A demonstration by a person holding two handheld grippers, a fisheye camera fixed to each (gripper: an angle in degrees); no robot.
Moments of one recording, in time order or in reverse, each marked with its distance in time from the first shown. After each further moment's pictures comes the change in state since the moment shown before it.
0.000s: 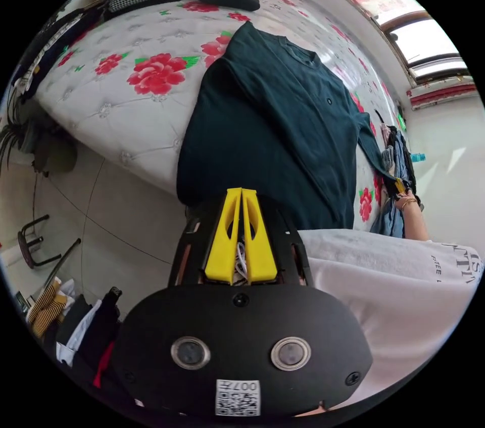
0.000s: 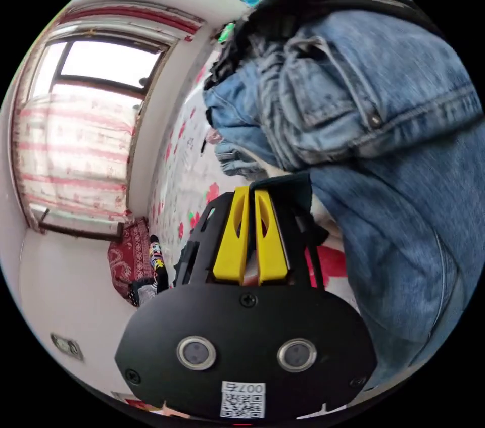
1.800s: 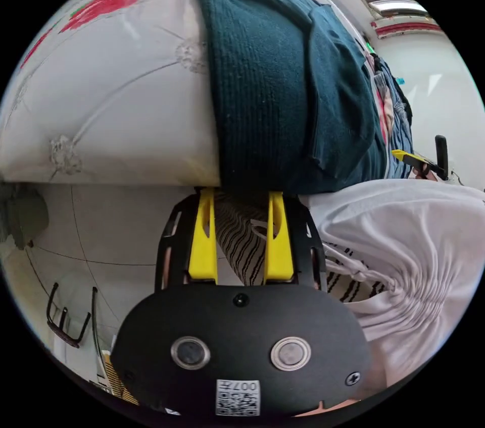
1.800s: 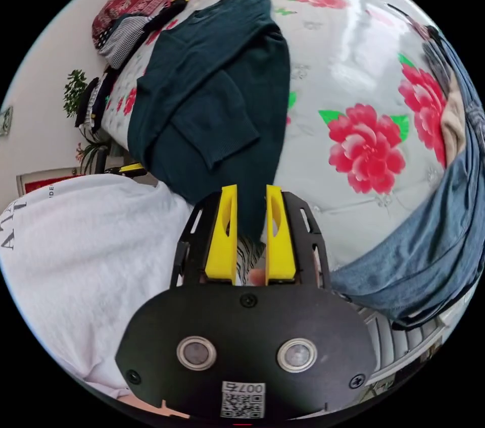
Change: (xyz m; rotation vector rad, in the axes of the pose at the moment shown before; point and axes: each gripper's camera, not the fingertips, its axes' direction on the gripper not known) left arm -0.103 -0.011 0.162 -0.324 0.113 0.436; right arm -0.092 0.341 0.068 -1.010 0.294 -0.802
